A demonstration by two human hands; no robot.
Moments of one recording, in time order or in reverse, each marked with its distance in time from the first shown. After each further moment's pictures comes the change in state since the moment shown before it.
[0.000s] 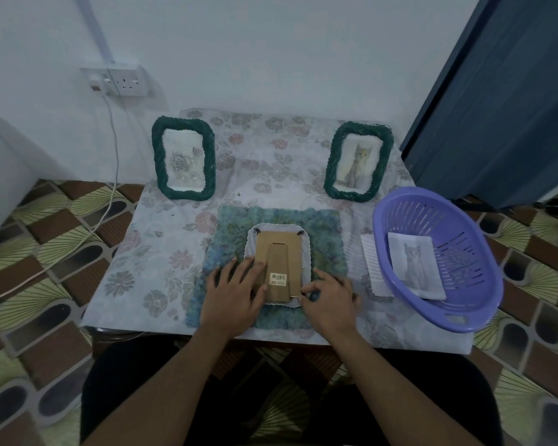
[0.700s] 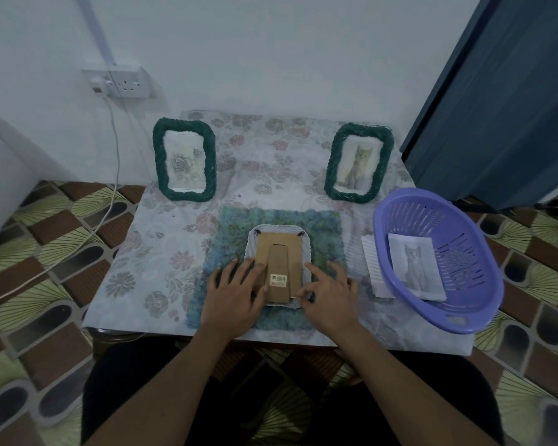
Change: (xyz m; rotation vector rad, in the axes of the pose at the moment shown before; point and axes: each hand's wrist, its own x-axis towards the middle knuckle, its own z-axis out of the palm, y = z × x) left_hand 0.000 0.001 -0.002 -0.012 -0.013 -0.003; right_hand 0.005 -0.003 -0.008 -0.301 -0.044 -0.234
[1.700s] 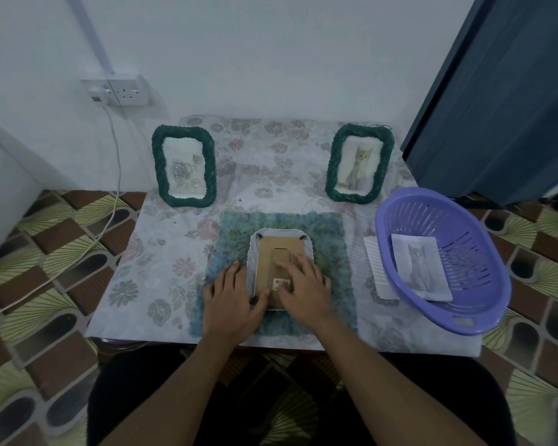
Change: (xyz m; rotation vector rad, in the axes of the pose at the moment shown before) left_hand -0.003 0.008 -0.010 -0.057 -0.007 -0.210; right_hand 0.035 -0.022 0.032 0.300 0.011 -0.045
